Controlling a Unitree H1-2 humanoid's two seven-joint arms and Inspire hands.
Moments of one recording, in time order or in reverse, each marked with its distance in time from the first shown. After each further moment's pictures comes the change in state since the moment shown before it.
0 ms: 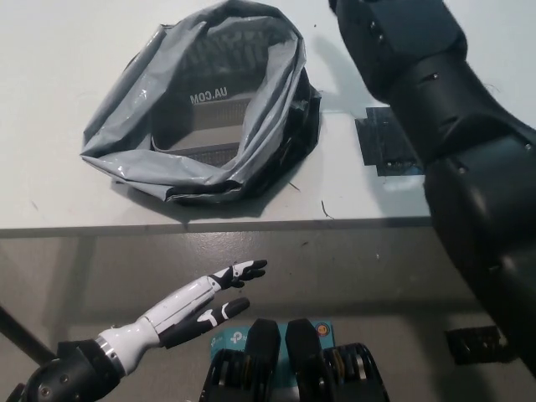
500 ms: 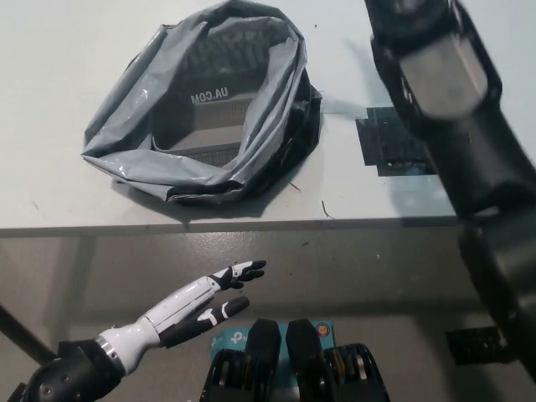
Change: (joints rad) left_arm -0.003 -0.003 0.002 0.022 0.000 0.001 0.001; right_arm 0.307 -0.060 0.097 -0.485 -0.133 0.008 -0.048
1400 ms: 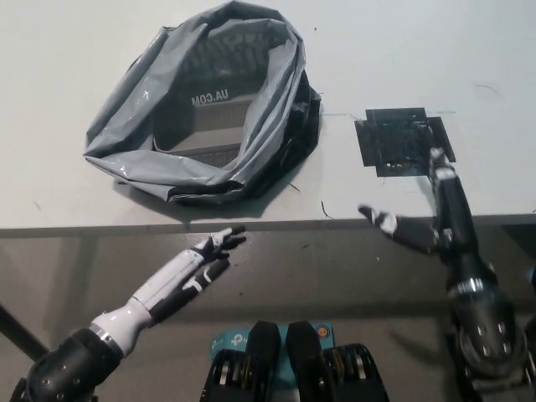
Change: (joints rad) left_arm -0.004 -0.104 0.146 0.039 -0.008 -0.007 0.050; right_arm 0.974 -0.005 -0.036 -0.712 -0.062 -0.111 -0.021
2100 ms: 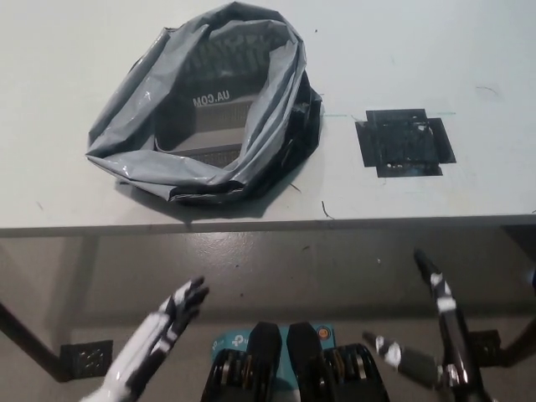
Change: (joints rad) left_arm 0.297 -0.100 0.106 0.001 -0.021 -0.106 0.069; right_arm 0.360 -0.060 0.154 -0.008 -0.077 -0.296 -0.111
